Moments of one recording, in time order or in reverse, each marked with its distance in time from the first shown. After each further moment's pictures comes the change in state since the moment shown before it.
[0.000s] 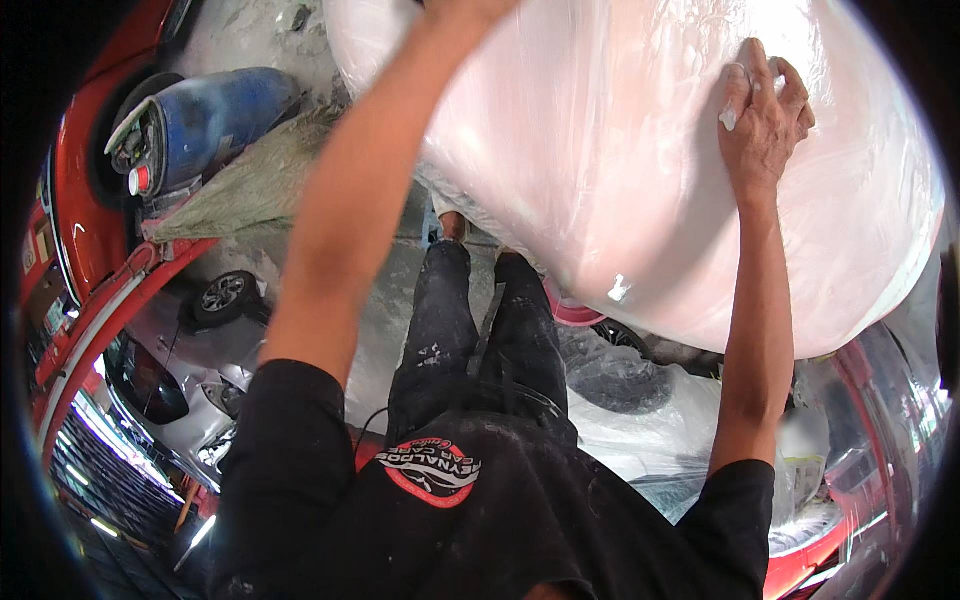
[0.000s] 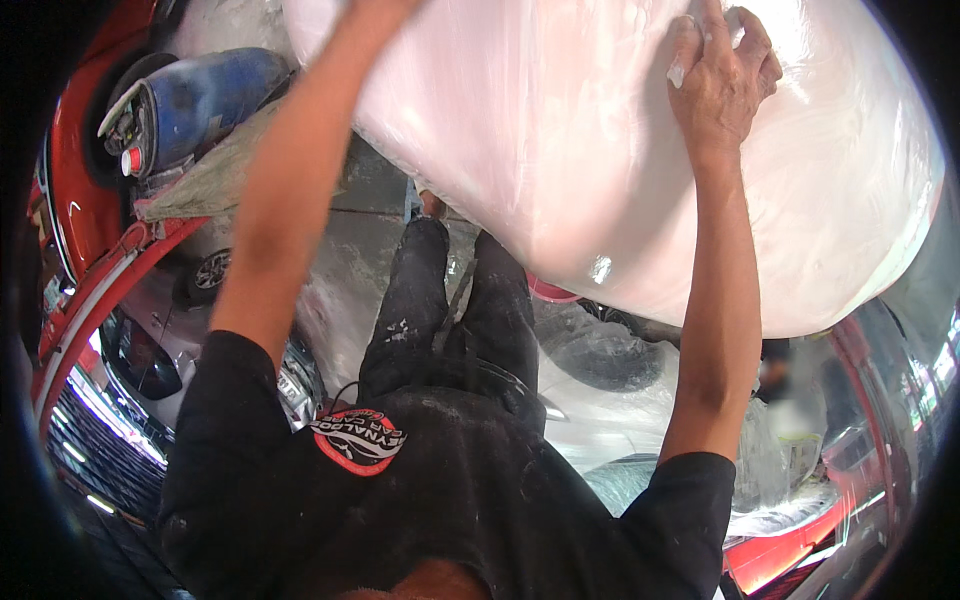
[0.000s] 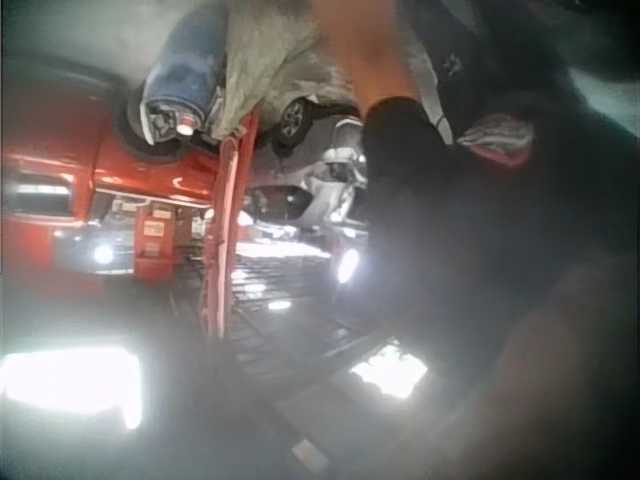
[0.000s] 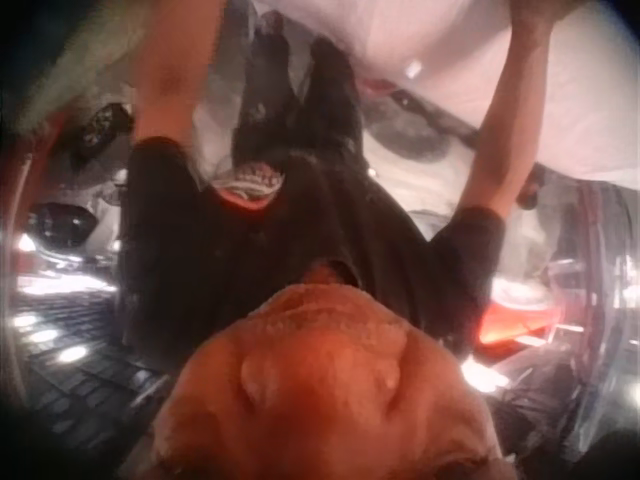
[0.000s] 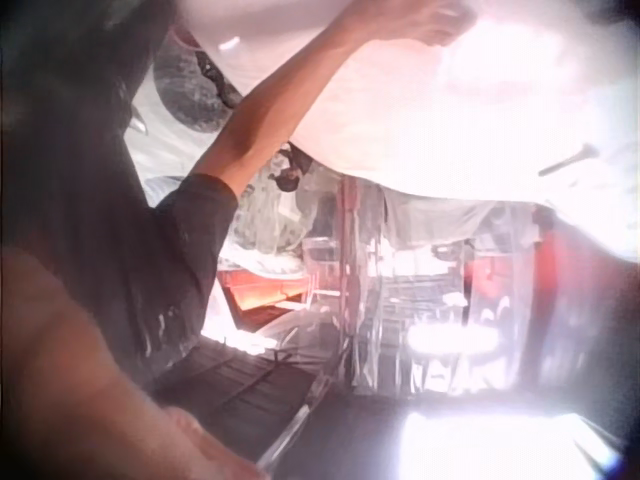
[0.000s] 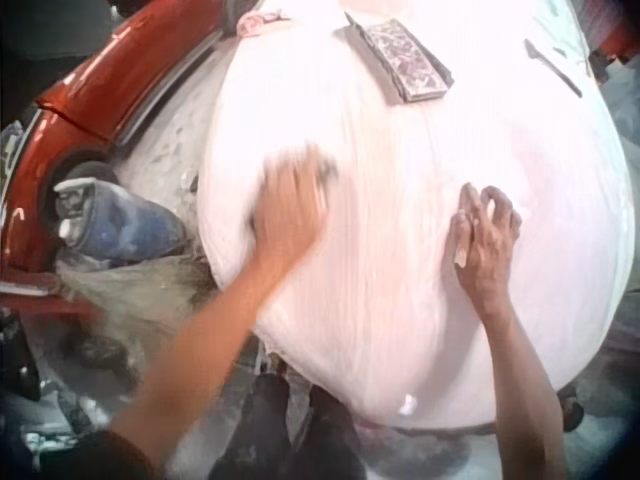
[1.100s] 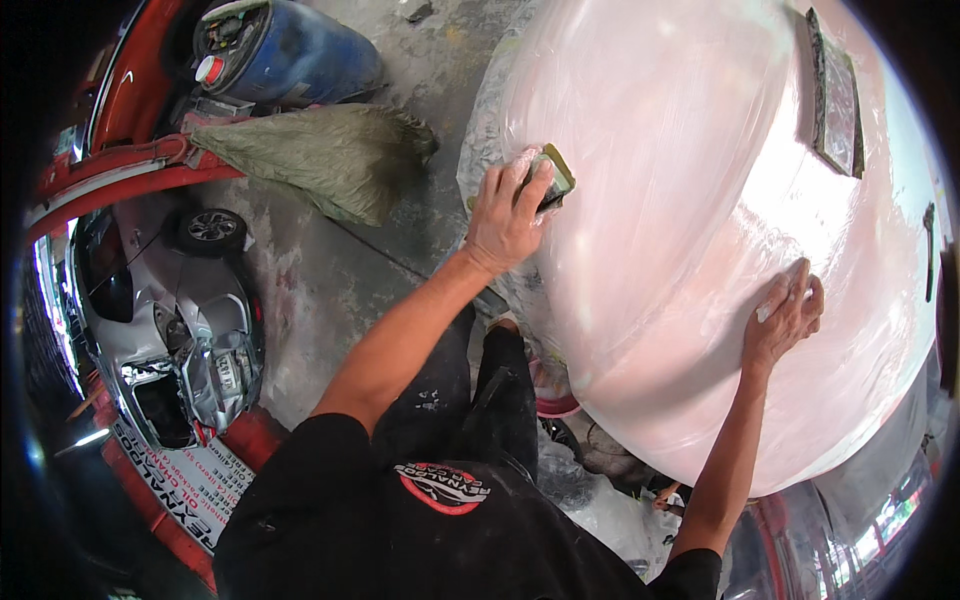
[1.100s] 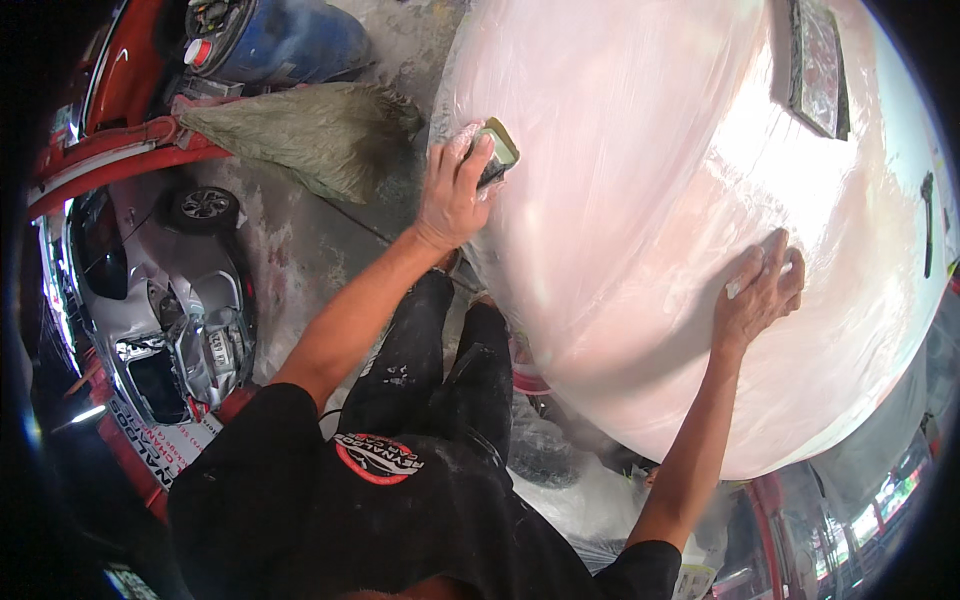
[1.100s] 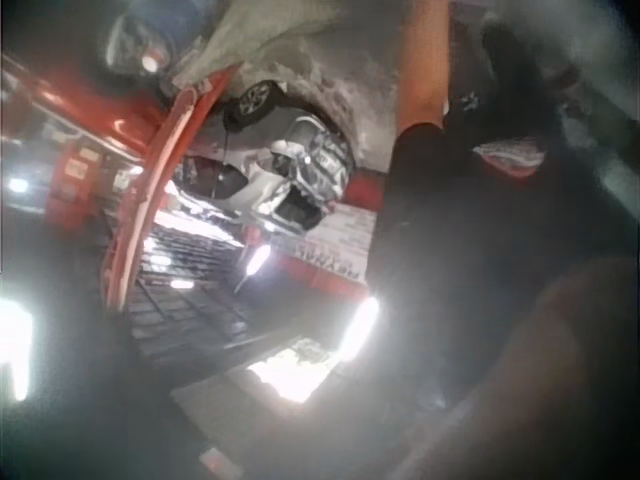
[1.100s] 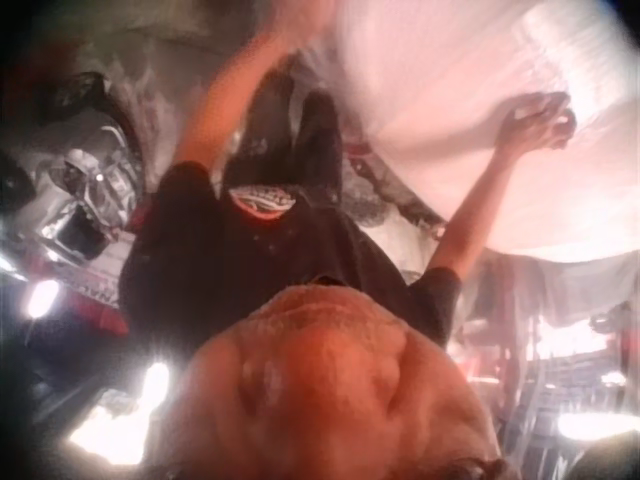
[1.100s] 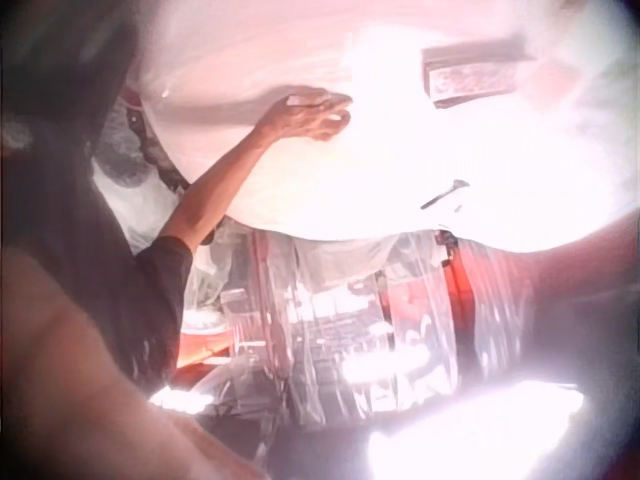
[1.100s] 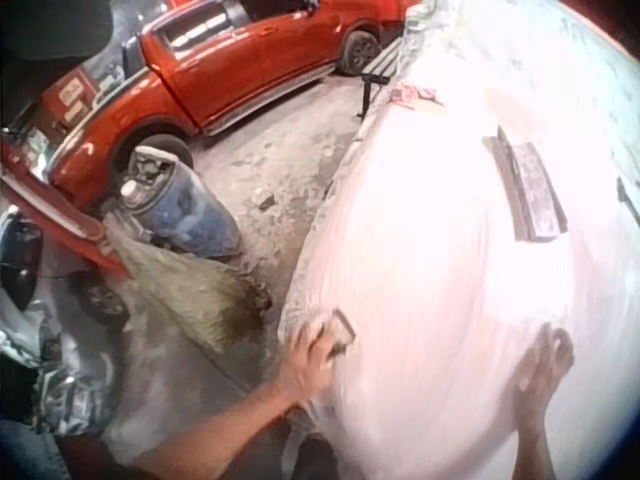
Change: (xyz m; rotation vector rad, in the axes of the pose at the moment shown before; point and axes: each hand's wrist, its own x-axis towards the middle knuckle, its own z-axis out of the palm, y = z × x) left_hand -0.167 -0.039 -0.054 -0.139 0.131 -0.256; right_hand 0.005 -0.010 -0.027 0.003 -0.158 0.092
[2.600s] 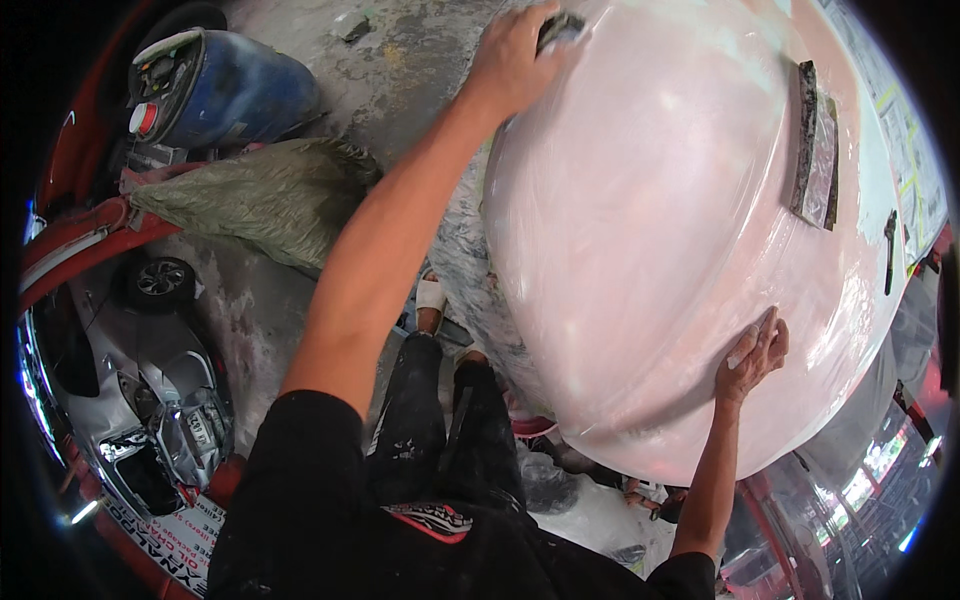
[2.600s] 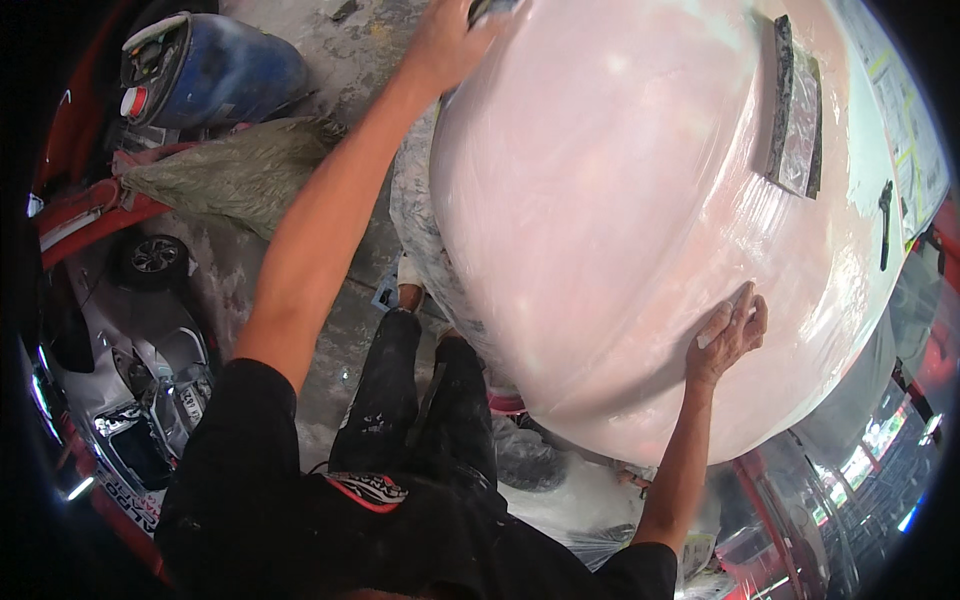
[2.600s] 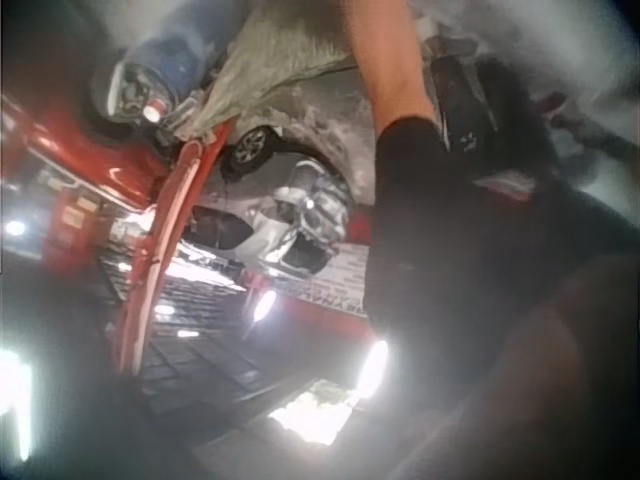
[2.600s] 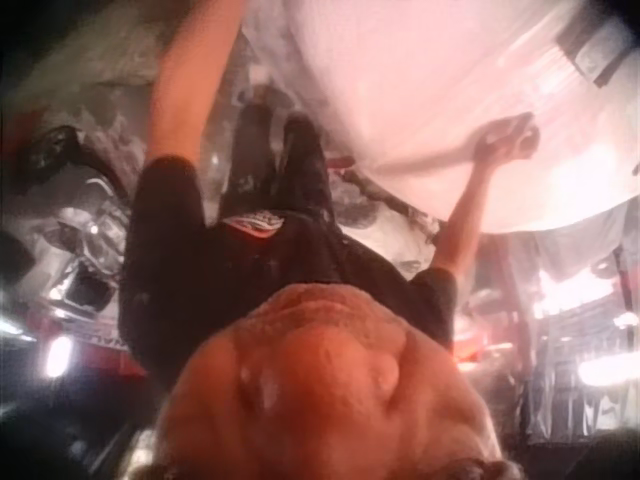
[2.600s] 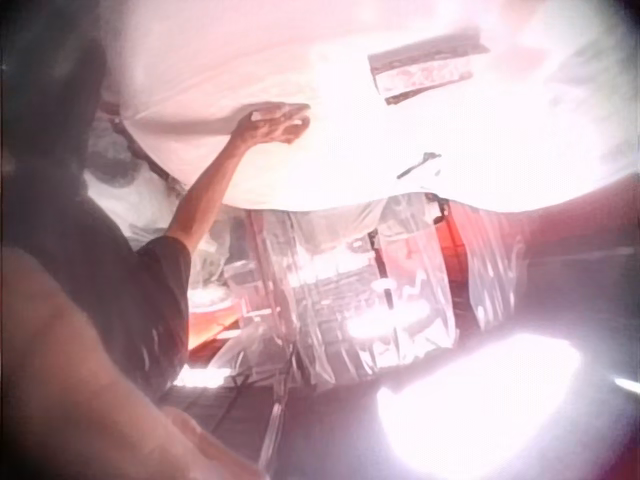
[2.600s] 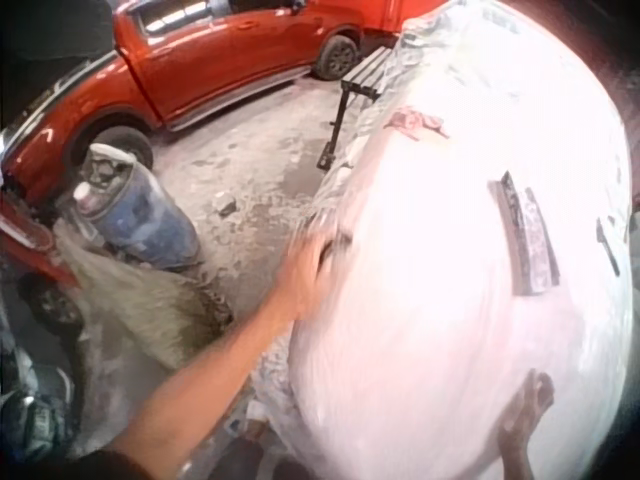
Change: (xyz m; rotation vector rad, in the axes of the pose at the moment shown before) left_hand 0.219 -0.152 0.078 -0.331 0.046 -0.132; right_hand 0.006 -0.010 0.004 -0.010 -0.044 0.002
